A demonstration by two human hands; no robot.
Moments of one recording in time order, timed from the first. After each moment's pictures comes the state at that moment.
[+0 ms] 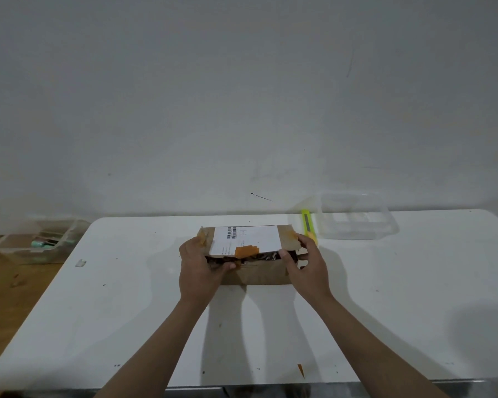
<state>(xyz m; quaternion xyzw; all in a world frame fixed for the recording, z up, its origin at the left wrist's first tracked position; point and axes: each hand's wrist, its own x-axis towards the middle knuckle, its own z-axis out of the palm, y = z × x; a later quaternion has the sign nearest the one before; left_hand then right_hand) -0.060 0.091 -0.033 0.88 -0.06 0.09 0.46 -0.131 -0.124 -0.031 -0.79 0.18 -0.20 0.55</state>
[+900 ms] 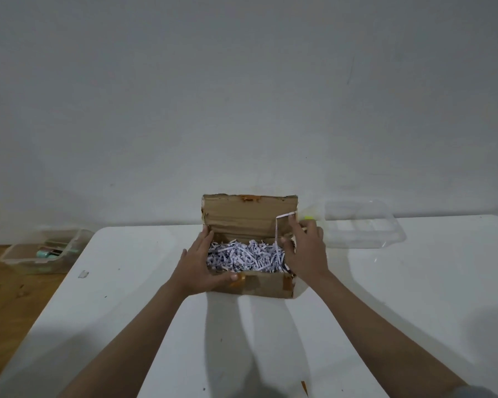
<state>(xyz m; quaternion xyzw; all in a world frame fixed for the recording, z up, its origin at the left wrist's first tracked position) -0.015 0.111 -0.008 0.94 -0.23 -0.05 0.26 -0.073 -0.145 -0.009 -0.94 0.10 -0.19 0.27</state>
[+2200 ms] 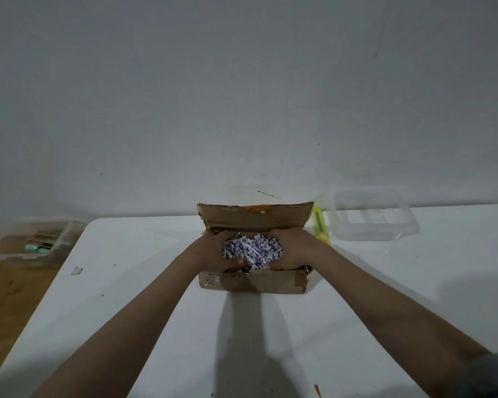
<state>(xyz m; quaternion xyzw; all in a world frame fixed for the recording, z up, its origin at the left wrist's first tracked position) 0.023 0.084 0.004 0.94 -0.23 -0.20 0.13 -0.033 -0.129 0.016 -0.97 -0.04 0.17 0.16</state>
